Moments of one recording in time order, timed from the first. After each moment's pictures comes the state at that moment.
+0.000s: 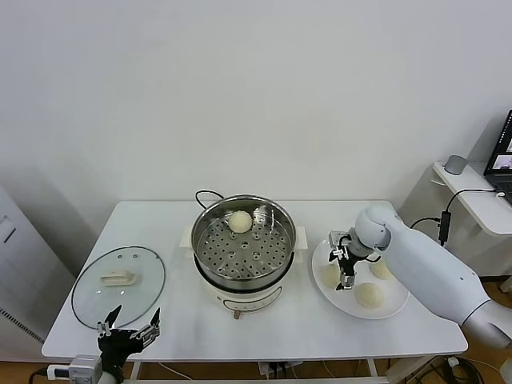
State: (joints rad) left arm 1.69 -1.61 -0.76 -2.25 0.07 0.43 0.26; right arm -0.24 0.89 -0.44 1.20 -0.36 -0.30 -1.22
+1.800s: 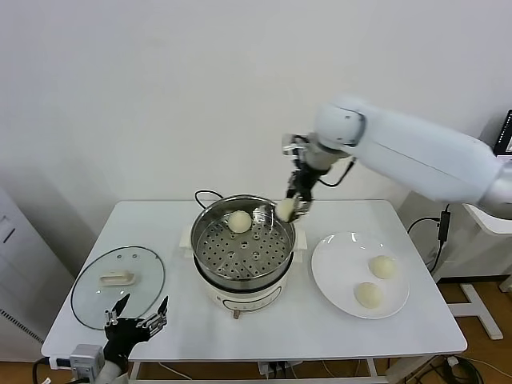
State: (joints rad) left arm 1.66 -1.61 -0.74 -2.29 0.02 0.47 0.27; right arm 0.65 1.10 -1.18 1.30 0.43 -0.66 -1.22
